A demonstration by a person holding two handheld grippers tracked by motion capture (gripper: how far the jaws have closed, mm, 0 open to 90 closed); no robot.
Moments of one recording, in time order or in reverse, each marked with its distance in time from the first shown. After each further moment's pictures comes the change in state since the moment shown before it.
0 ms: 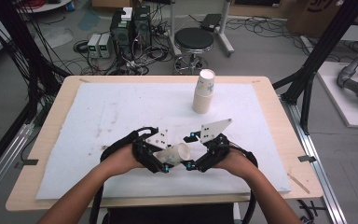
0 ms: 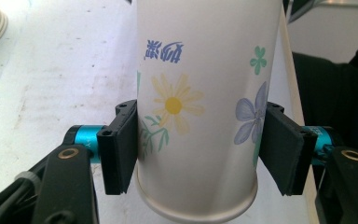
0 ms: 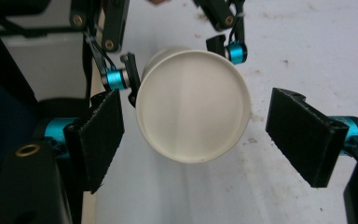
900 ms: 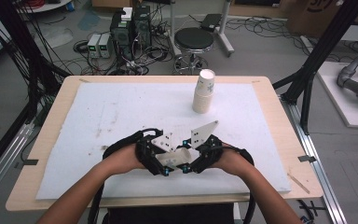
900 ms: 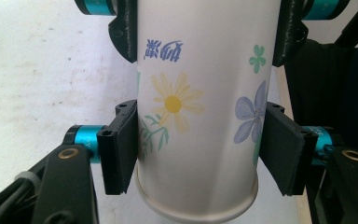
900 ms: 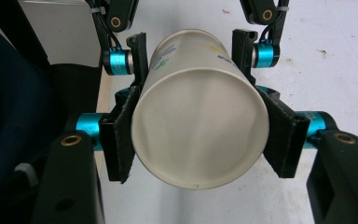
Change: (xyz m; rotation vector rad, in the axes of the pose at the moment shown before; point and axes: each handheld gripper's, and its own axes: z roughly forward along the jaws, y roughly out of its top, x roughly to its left) left arm -0.001 0.005 0.006 0.060 -0.057 0.024; right arm 0.001 0.006 0.018 0.117 0.083 -0.093
